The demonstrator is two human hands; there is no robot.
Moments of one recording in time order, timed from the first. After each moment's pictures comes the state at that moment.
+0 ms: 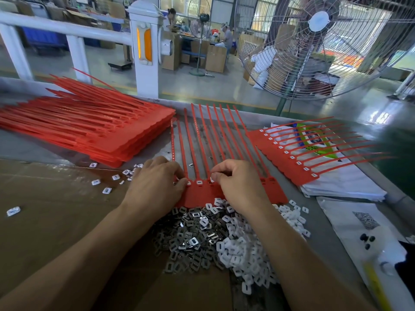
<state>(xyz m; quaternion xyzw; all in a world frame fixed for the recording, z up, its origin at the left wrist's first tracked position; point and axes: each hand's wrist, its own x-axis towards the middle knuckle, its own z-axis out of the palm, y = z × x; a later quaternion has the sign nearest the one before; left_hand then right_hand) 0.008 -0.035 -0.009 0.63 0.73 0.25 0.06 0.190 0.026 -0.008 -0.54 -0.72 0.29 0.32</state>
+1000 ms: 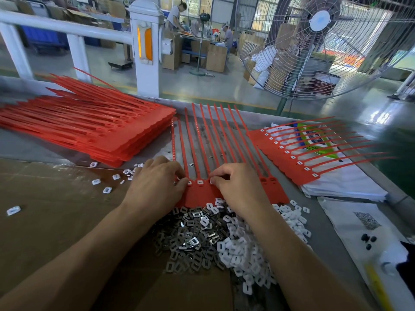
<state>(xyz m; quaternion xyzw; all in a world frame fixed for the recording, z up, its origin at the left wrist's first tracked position) 0.007 -0.036 -0.010 0.64 0.73 0.25 0.06 0.190 0.023 -0.011 -0.53 -0.77 0.22 0.27</state>
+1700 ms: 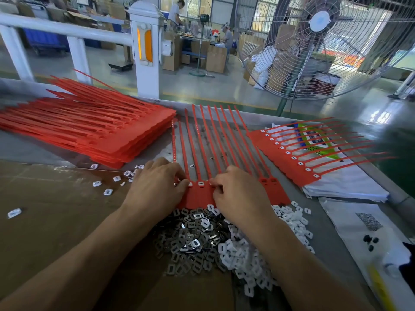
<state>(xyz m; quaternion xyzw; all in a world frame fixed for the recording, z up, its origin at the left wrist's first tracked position) 0.006 -0.036 -0.012 0.64 0.72 0.26 0.06 0.188 0.003 -0.006 -0.50 -0.85 0.03 0.17</state>
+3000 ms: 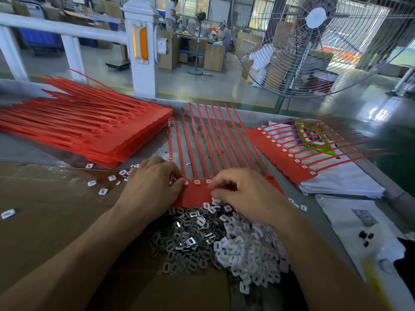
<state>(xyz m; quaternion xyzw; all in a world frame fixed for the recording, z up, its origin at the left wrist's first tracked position) 0.007 -0.037 -0.009 0.64 0.72 0.27 0.07 0.226 0.014 0.005 -0.44 -0.84 0.28 0.18</state>
